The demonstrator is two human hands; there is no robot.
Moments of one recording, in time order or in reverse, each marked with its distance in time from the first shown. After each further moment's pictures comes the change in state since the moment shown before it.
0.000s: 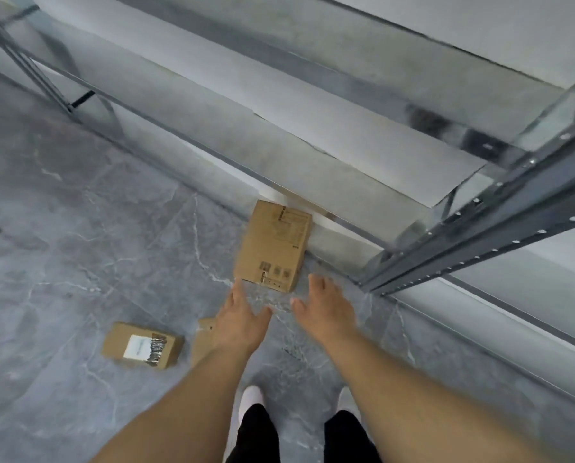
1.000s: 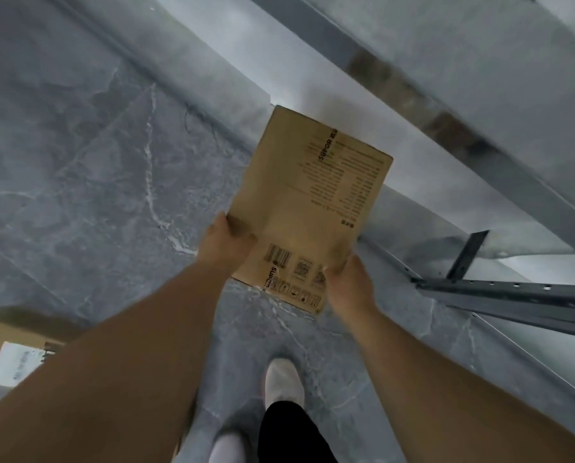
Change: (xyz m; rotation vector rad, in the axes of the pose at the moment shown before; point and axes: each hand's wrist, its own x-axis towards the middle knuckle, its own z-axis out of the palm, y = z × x) left_hand 0.411 -0.103 0.158 -0.248 -0.102 -0.180; right_hand 0.332 0.051 0.261 0.363 -0.067 0.338
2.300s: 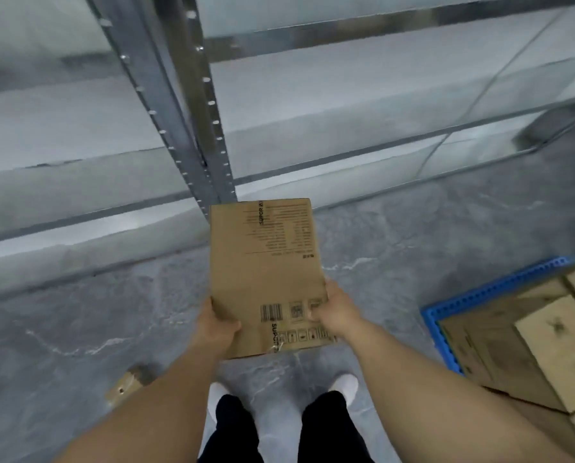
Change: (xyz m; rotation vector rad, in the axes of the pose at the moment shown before) left_hand -0.593 0.054 0.087 0.396 -0.389 0.342; right_hand -0.522 0.301 -0.247 0.814 0.141 0.380
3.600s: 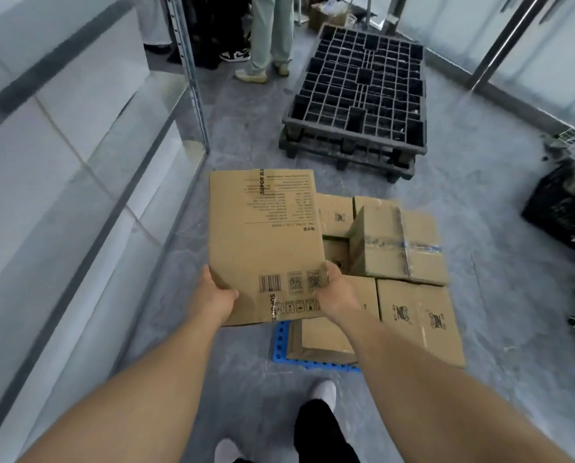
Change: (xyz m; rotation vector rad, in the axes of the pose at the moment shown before) left_hand -0.133 0.399 0.589 0.712 -0.566 0.743; right_hand -0.021 0.310 -0.495 0.745 0.878 0.391
